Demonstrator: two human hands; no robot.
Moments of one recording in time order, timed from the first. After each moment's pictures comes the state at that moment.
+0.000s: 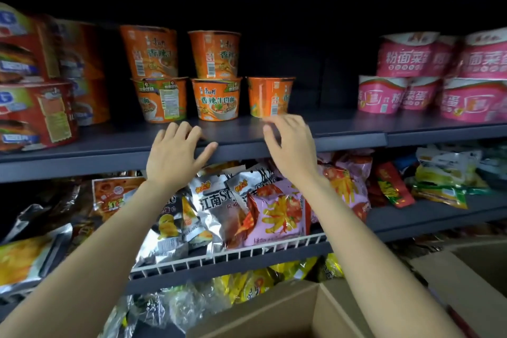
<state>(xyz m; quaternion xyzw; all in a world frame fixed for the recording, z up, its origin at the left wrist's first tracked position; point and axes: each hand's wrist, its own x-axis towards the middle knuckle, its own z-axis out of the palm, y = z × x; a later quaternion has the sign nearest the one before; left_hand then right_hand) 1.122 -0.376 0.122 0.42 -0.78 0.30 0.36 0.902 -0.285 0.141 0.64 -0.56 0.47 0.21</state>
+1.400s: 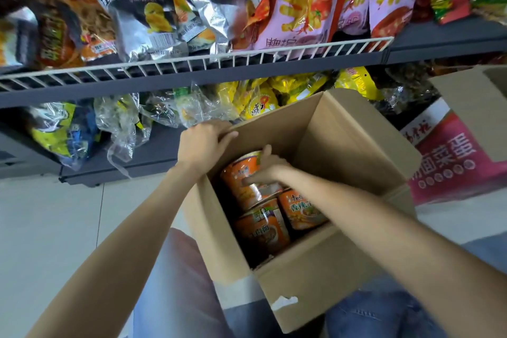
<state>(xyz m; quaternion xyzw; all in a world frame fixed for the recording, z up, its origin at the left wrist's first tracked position) 1.152 -0.199 -0.143 0.49 -0.85 -0.09 0.19 0.987 -0.155 -0.205 0.52 -0.76 -0.03 -0.40</state>
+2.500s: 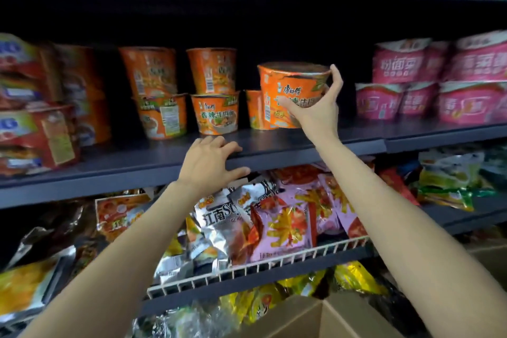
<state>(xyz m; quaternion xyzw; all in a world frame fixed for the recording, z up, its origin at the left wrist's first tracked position) 1.082 -0.353 0.148 0.38 -0.87 0.22 0.23 0.865 -0.292 0.201 0.49 -0.53 0.69 0.00</state>
